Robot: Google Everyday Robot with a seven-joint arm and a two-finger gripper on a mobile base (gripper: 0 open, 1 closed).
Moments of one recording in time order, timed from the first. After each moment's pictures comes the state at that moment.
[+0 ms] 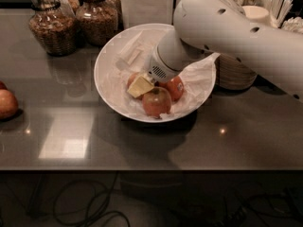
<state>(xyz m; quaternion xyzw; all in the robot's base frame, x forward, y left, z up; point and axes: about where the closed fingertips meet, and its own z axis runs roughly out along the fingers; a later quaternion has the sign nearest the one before) 0.581 0.017 0.864 -0.53 0.78 0.11 0.31</state>
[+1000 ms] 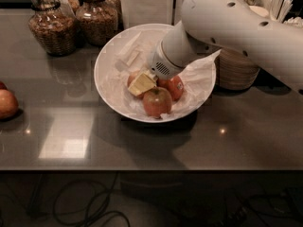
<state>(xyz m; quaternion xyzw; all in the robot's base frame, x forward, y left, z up) 0.580 0.021 0.876 -0.54 0.77 0.14 0.32</state>
